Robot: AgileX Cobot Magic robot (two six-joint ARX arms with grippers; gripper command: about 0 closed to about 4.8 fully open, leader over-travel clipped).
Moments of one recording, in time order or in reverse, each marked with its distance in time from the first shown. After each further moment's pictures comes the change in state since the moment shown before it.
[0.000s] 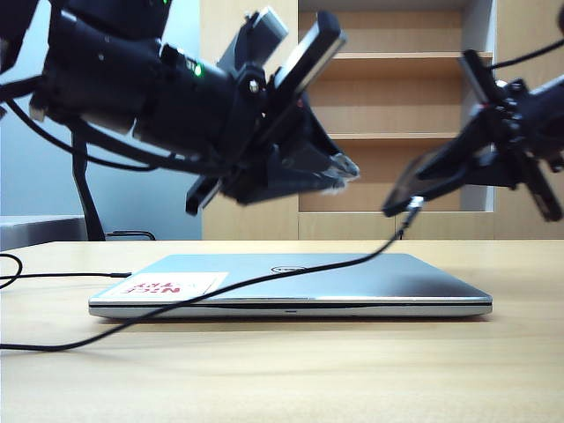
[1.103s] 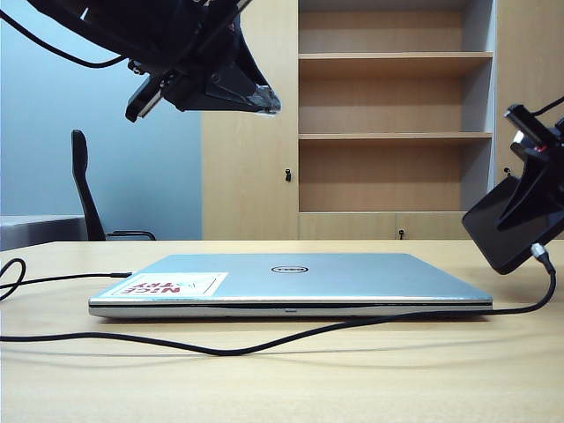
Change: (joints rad) left arm 0.163 -0.231 0.187 -0.486 -0.003 0.130; right arm -0.224 0.277 0.467 -0.906 -0.012 -0.692
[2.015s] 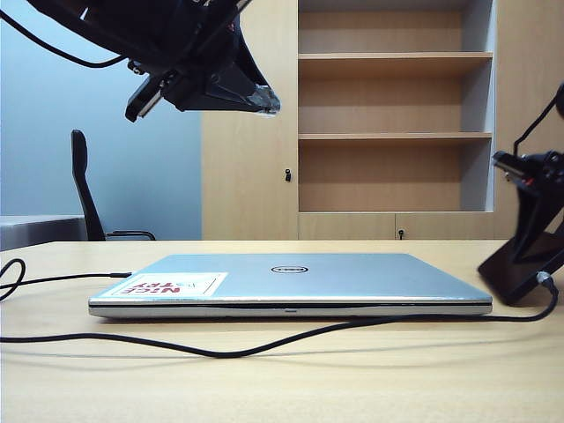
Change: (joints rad) left arm 0.000 0.000 0.000 0.000 0.000 0.002; right arm 0.053 0.039 0.021 -0.011 0.318 -0.024
